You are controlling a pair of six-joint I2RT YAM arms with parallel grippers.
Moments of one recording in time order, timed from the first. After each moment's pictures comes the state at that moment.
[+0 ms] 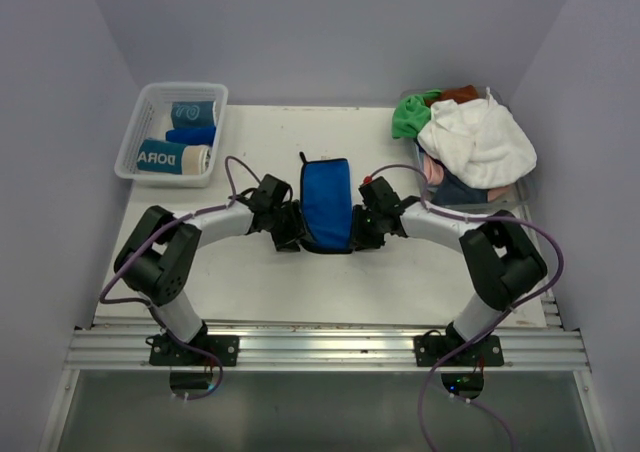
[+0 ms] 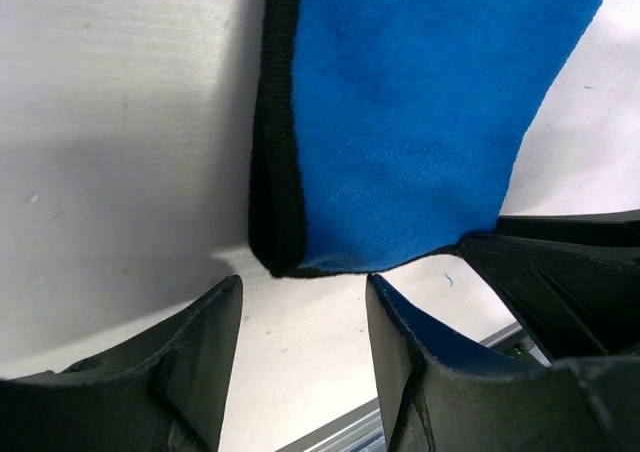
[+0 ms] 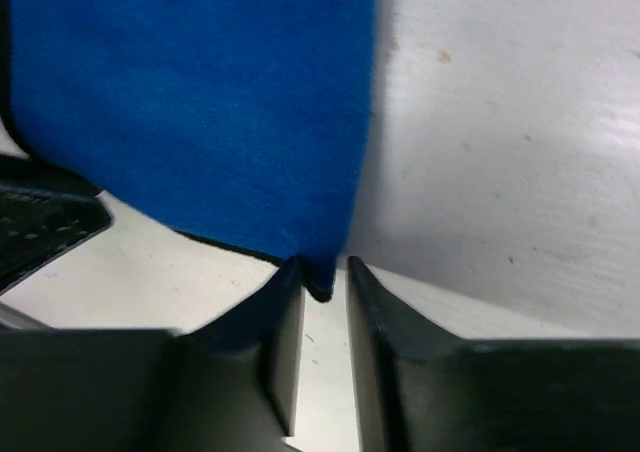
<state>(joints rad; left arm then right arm) -0.53 1.71 0.92 -0.26 0.30 -0.91 0.58 1.68 0.93 -0.33 -0.17 0.68</state>
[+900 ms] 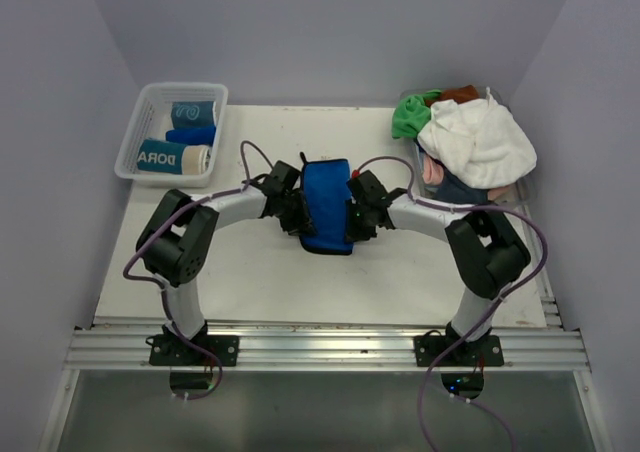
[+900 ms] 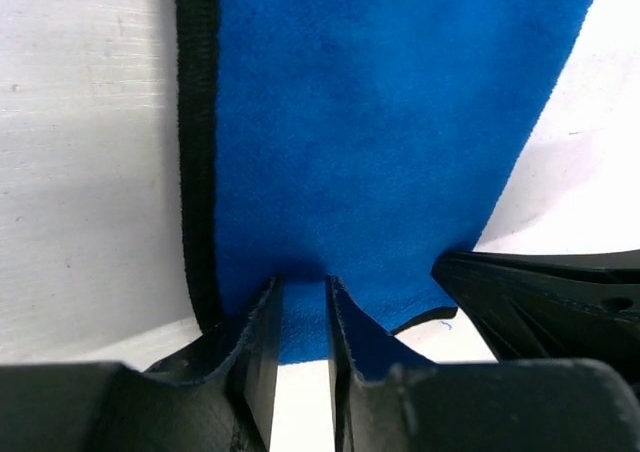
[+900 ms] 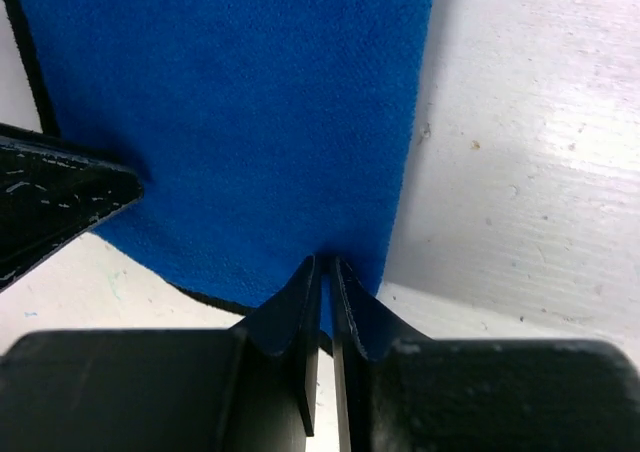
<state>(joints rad) -0.53 1.87 1.11 -0.33 0.28 -0.80 0.61 1.78 1.05 -0.37 -0.09 0.62</state>
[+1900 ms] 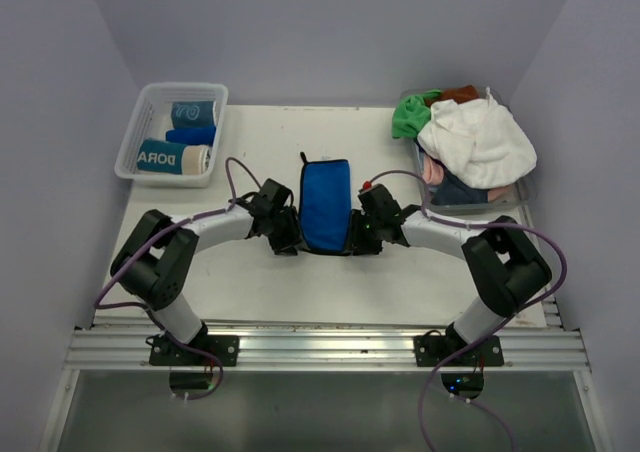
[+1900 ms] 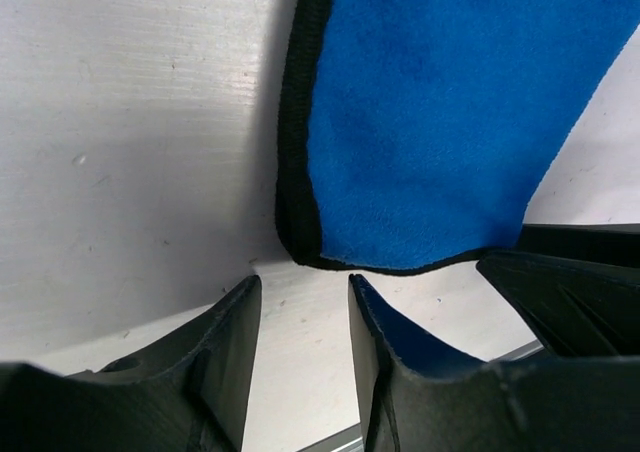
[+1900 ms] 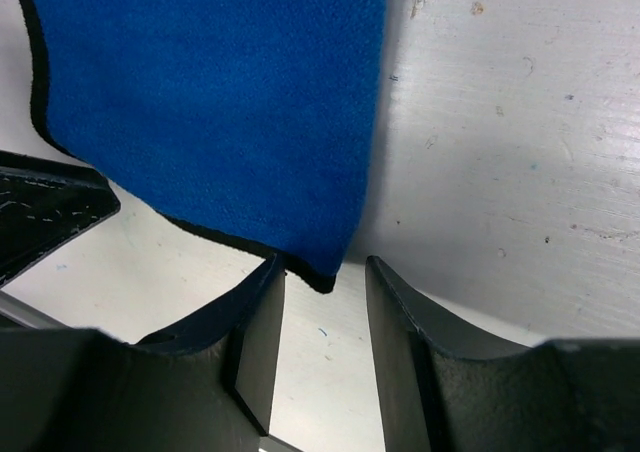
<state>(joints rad) -0.55 1.67 0.89 -0.34 0.22 -0.87 0.61 1.63 0.86 -0.26 -0.15 0.73</state>
